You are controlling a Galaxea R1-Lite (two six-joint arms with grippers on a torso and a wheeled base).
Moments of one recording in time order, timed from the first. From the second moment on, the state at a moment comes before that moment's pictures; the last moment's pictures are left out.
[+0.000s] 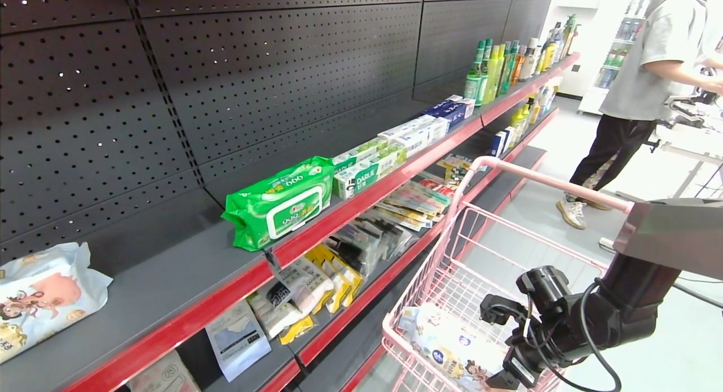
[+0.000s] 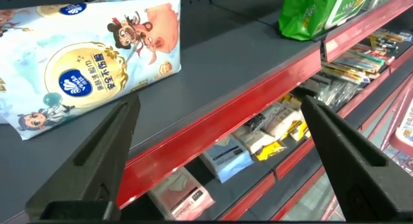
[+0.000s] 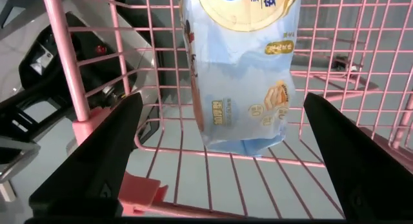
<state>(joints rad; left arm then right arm) 0.18 0.00 0.00 0.01 -0.06 0.04 0.17 2.27 -0.61 -0.39 0.22 -0.59</state>
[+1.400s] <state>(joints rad) 0.18 0.00 0.00 0.01 -0.05 0.05 0.14 2.30 -0.60 -0.48 0.24 -0.59</state>
